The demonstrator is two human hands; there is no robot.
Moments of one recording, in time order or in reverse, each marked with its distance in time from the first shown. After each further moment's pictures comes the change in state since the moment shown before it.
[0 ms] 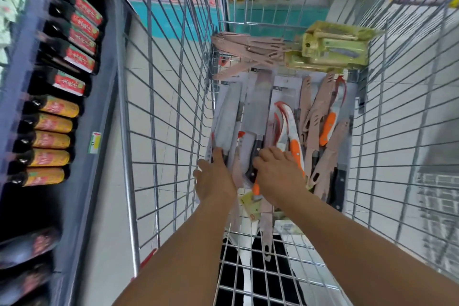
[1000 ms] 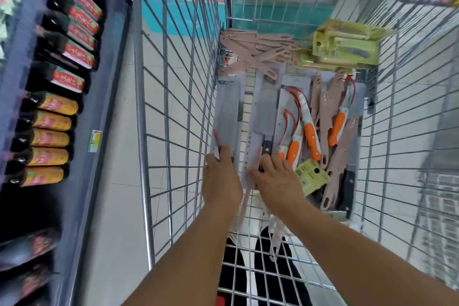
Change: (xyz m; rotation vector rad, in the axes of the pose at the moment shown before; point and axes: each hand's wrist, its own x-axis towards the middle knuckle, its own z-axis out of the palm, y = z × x) left_hand 0.004 -0.011 -0.005 -0.091 0.092 0.120; right_hand -0.001 -0.029 0.011 -0.058 0.064 0.010
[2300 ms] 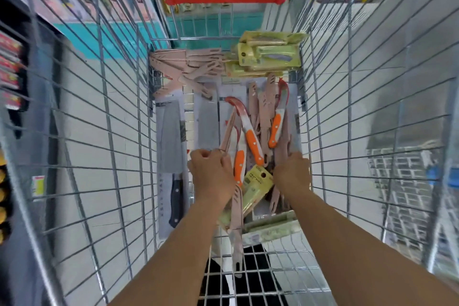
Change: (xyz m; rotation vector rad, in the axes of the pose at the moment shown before) left_hand 0.013 0.086 0.032 -0.228 0.133 0.238; right_hand -0.015 0.114 -0.007 0.670 0.042 1.030
